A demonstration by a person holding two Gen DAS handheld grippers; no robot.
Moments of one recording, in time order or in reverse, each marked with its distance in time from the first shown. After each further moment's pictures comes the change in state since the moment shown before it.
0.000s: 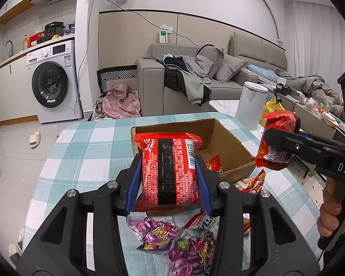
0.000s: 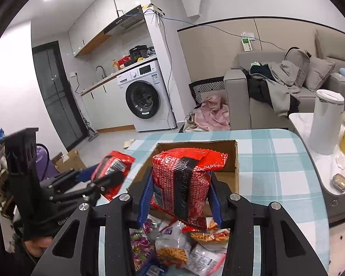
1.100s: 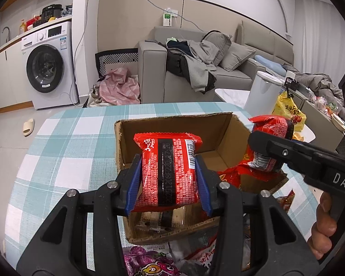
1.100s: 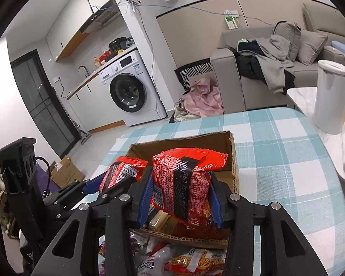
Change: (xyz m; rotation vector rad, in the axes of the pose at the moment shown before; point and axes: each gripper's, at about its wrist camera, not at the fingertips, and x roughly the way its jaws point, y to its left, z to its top) left arm 0.126 0.007 0.012 -0.043 0.107 0.004; right arm 0.090 -0.037 0.016 0.125 0.096 -0.033
